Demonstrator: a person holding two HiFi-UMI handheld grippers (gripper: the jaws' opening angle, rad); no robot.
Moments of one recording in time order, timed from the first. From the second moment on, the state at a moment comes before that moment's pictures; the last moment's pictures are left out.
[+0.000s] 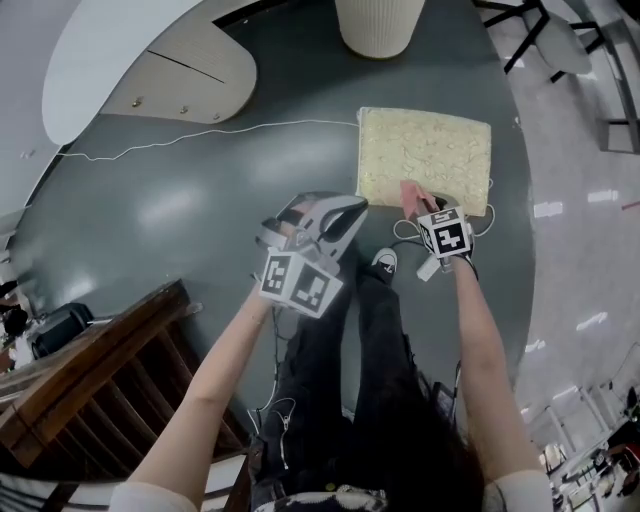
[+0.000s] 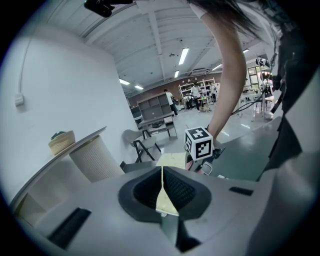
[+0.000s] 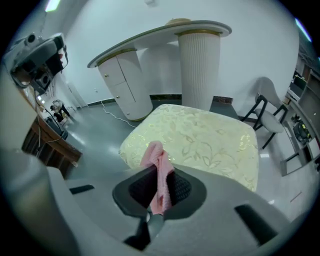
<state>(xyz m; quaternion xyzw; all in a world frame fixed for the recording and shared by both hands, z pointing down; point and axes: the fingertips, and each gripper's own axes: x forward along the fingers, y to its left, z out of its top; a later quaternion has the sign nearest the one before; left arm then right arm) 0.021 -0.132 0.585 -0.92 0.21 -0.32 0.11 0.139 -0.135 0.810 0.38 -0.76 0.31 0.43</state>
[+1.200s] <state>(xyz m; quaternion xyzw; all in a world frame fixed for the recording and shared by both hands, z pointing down) 0.137 -0.120 0.554 -0.93 0.16 -0.31 0.13 0.326 -0.126 0.751 0.50 -0.71 0.33 0.36</state>
